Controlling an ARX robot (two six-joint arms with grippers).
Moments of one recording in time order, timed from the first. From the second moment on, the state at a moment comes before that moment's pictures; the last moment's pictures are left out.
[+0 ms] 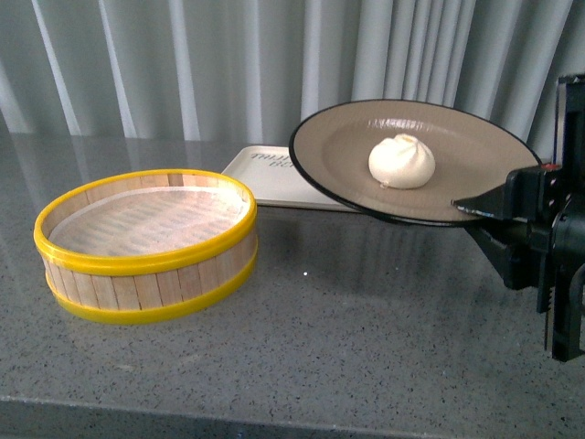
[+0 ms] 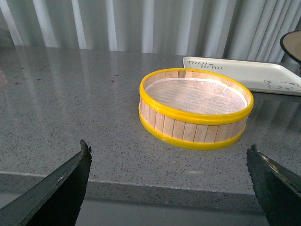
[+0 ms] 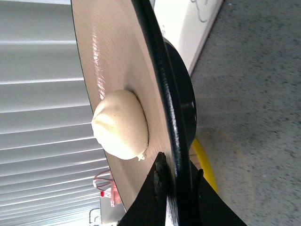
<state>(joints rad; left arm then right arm) 0.00 0.00 0.03 0.00 0.00 0.00 0.23 1.57 0.63 0.75 -0.15 1.50</state>
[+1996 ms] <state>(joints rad) 0.00 0.00 0.03 0.00 0.00 0.00 0.08 2.38 1.78 0.26 -0.37 1.30</state>
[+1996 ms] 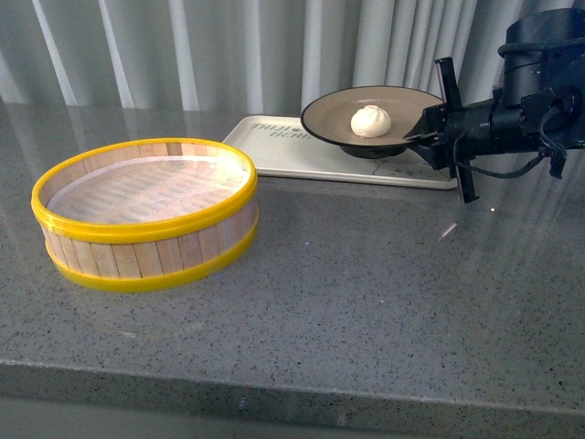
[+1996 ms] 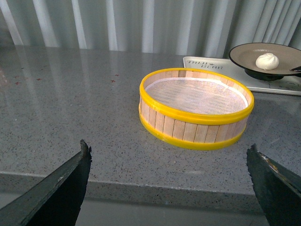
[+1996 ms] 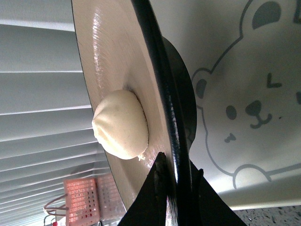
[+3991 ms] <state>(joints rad) 0.00 0.00 0.03 0.00 0.00 0.00 0.17 1.67 0.89 0.58 -0.10 0.87</state>
